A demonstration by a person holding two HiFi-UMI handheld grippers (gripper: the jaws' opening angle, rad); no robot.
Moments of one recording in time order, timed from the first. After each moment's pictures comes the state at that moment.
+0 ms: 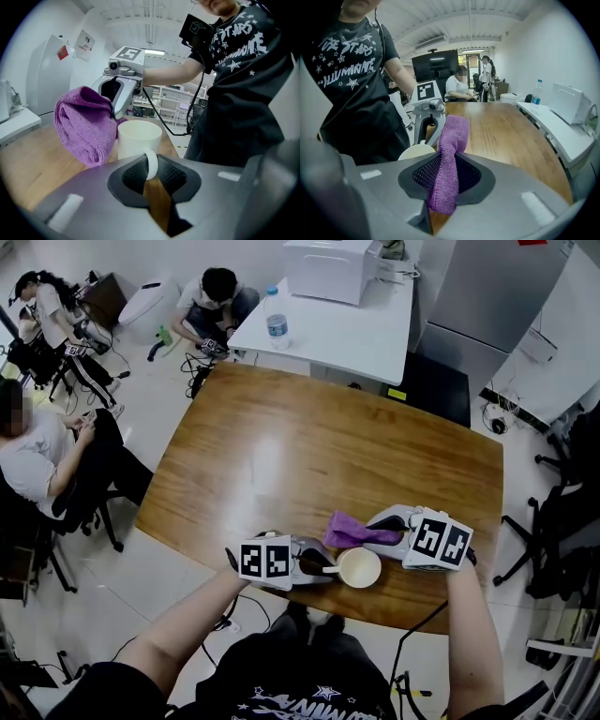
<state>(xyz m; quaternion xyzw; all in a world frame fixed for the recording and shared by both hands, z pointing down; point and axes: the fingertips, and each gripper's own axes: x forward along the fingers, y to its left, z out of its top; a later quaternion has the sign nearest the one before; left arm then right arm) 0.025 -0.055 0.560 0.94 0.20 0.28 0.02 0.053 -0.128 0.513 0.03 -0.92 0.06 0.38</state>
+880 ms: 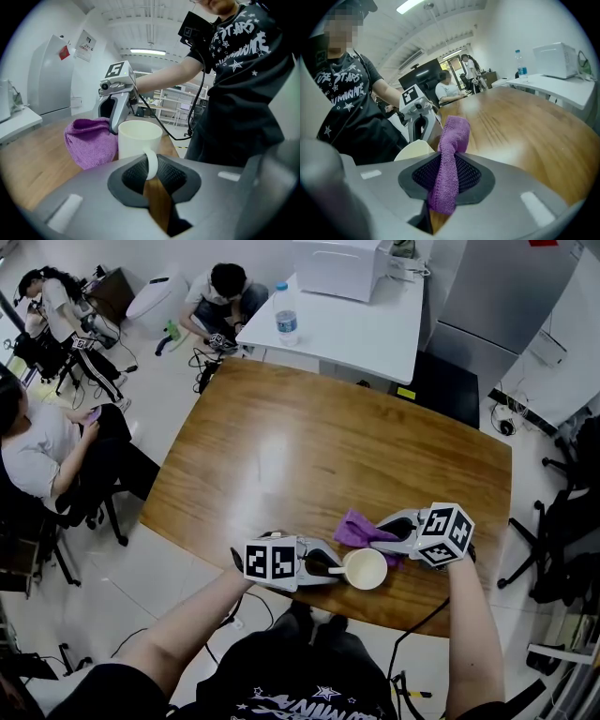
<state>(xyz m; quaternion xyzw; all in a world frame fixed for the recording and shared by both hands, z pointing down) 0.026 -0.057 0.560 0.94 0.20 0.28 0.02 0.066 -0.136 0.554 0.05 -0.92 0.23 0.32</state>
